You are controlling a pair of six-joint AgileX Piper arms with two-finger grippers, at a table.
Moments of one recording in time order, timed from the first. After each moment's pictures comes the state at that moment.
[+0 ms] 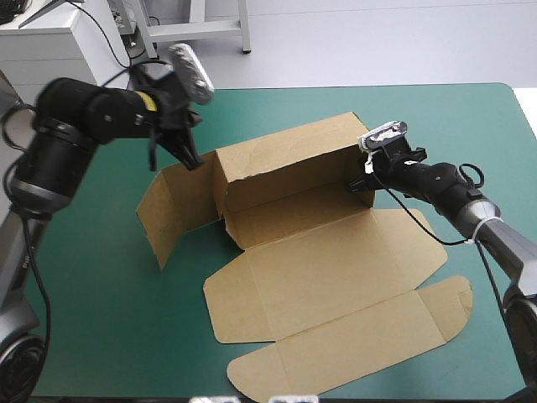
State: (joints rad) left arm -0.40 1.56 -1.90 -0.04 1.15 0.70; right arm 0.17 1.63 -1.09 0.98 0.25 -1.19
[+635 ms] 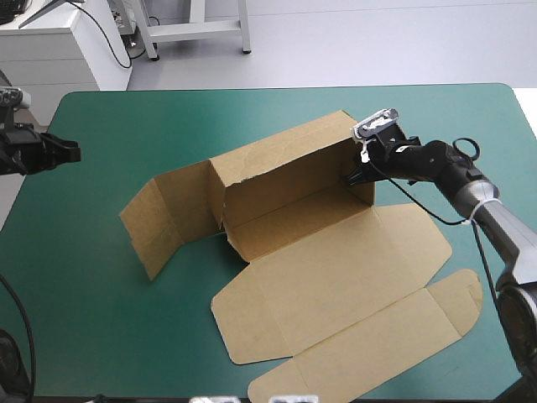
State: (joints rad) left arm 0.46 1.46 -1.50 -0.71 1.14 0.77; right arm 0.16 1.68 -1.28 0.61 0.47 -0.88
